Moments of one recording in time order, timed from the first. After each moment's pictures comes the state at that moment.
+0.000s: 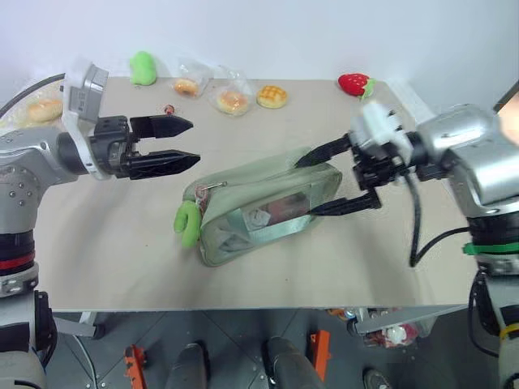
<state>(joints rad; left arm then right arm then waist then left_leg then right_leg) -0.78 0.83 0.19 -0.04 -0.83 0.78 -1.21 -1.00 -0.82 0.27 0.04 0.38 0.40 1.52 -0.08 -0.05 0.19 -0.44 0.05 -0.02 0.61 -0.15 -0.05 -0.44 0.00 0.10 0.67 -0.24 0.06</state>
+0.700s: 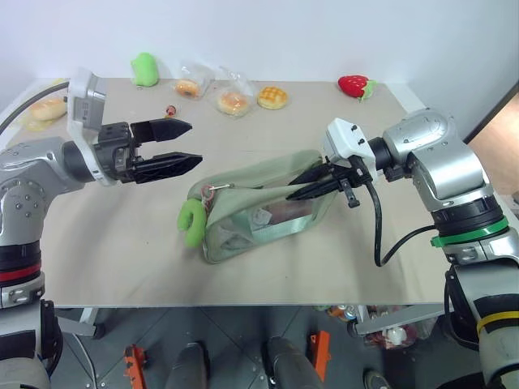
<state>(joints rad) -0.72 0.80 0.23 -0.07 -0.85 0.76 -1.12 -1.04 -0.75 0.31 0.19 0.29 0.28 1.56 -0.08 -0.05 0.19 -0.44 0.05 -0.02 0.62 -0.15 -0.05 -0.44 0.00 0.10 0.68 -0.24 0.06</state>
